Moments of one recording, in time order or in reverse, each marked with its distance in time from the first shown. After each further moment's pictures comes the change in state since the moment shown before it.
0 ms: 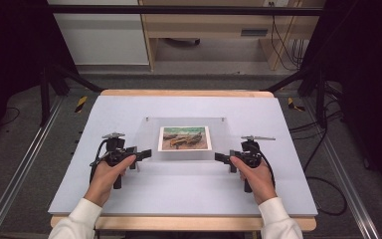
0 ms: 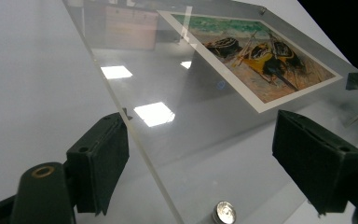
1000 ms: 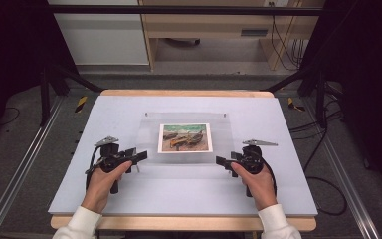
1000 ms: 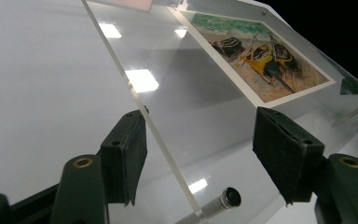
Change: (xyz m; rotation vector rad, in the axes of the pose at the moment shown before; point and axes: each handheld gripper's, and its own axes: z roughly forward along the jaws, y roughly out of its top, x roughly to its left) left arm 0.000 -0.015 -0.017 -0.092 -0.023 0.040; right arm 0.009 -0.013 -0.012 -0.045 -0.026 -0.089
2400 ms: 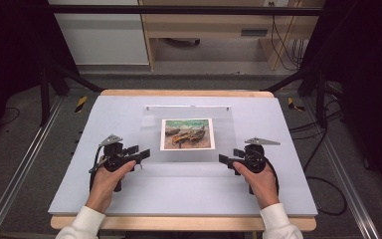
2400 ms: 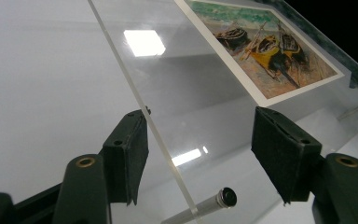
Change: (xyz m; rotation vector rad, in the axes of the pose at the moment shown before) left arm -0.009 0.003 0.006 -0.028 0.034 0.067; right arm -0.008 0.004 -0.002 -0.029 -0.016 -0.061
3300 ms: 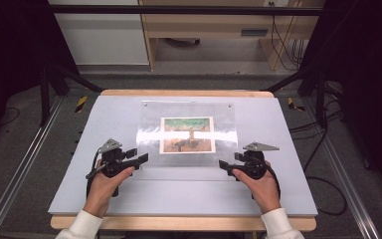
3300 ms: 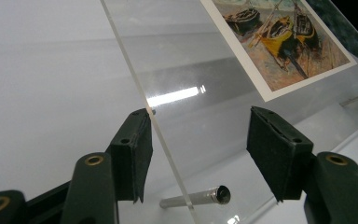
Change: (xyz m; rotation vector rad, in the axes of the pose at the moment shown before) left arm -0.012 -0.008 -0.014 -0.009 0.034 0.070; right arm 0.014 -0.009 -0.011 0.016 -0.044 -0.097
